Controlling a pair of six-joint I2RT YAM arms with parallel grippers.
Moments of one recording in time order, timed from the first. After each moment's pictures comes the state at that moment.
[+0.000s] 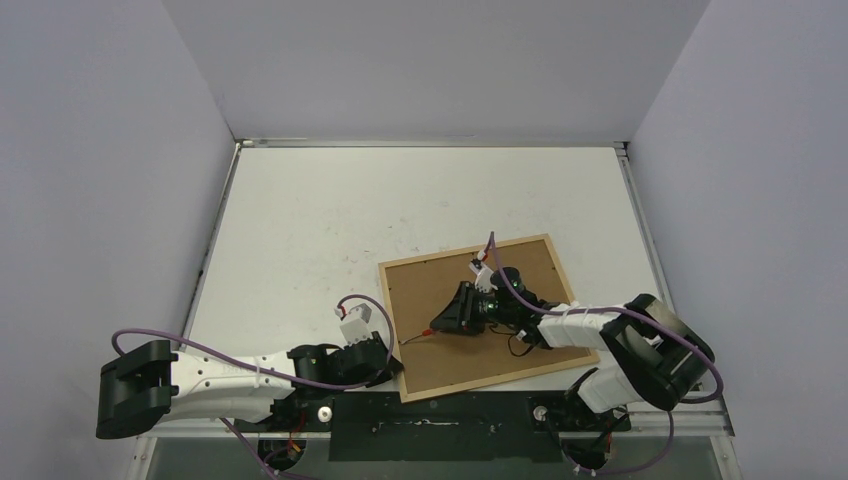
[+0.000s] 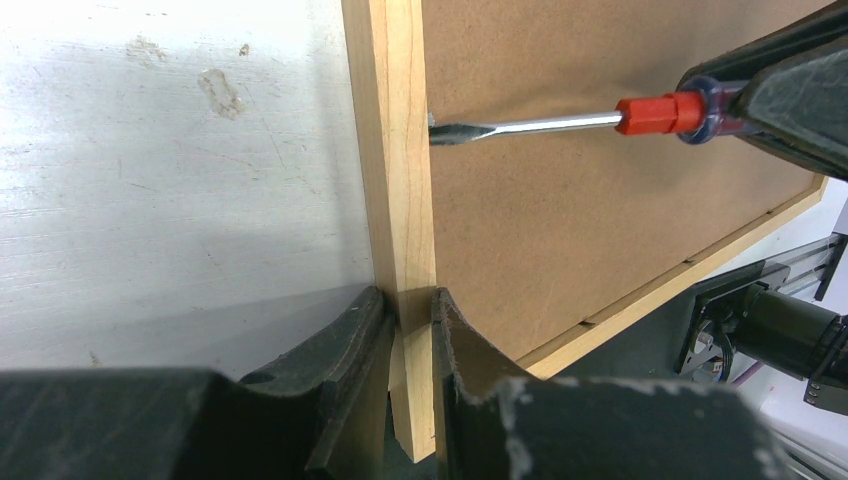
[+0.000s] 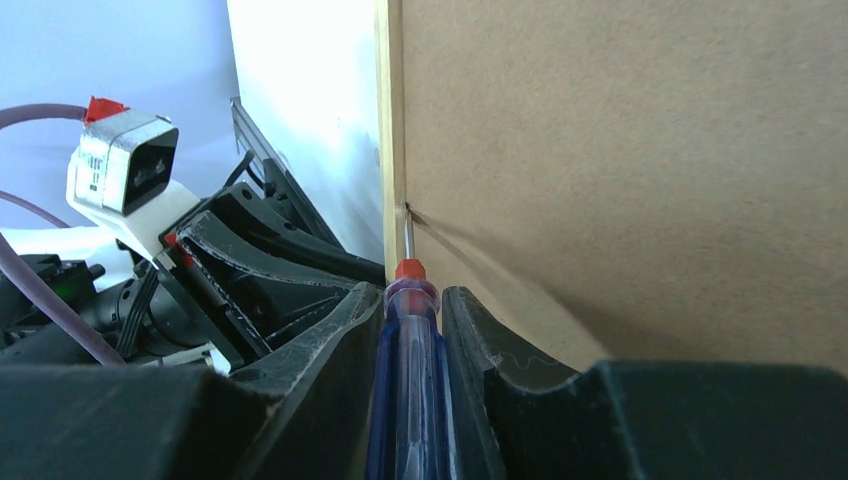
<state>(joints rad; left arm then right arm) -1.30 0.99 0.27 -0.20 -0.39 -1.46 0.68 1.42 0.37 0.46 -0.54 1.00</state>
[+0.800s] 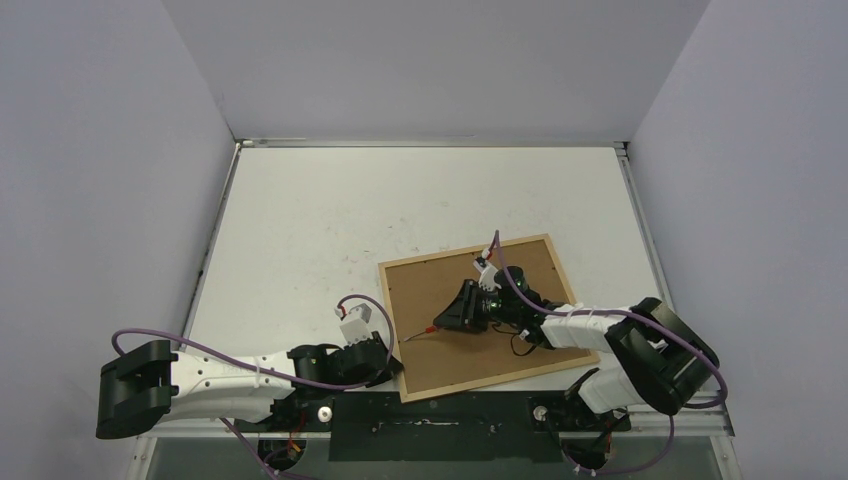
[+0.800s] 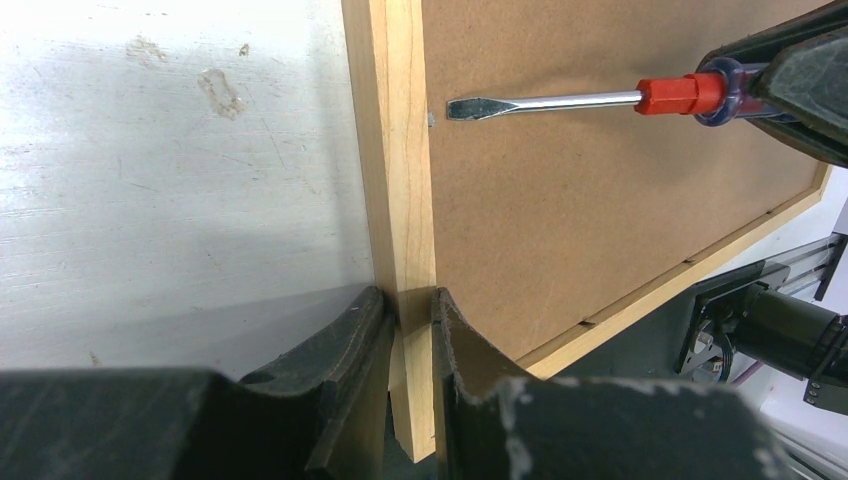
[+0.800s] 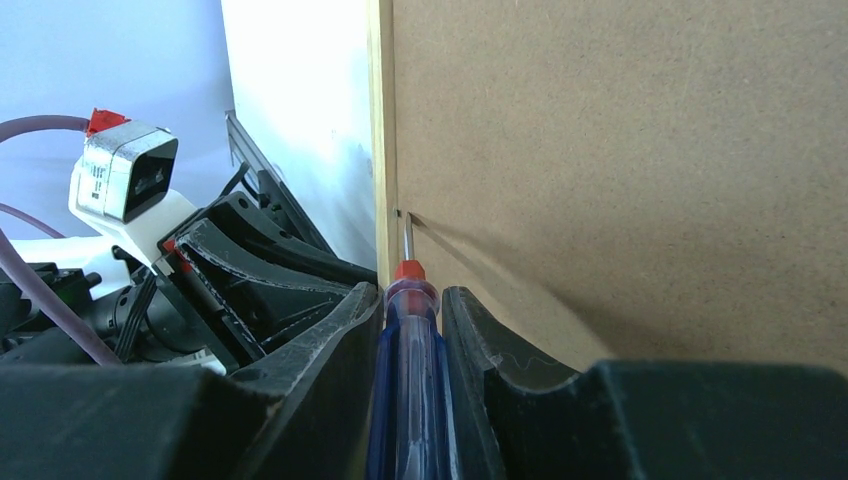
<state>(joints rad) -1.30 0.99 0.27 -0.20 -0.39 -1.46 0.66 1.39 0.37 0.43 -0.52 0.98</state>
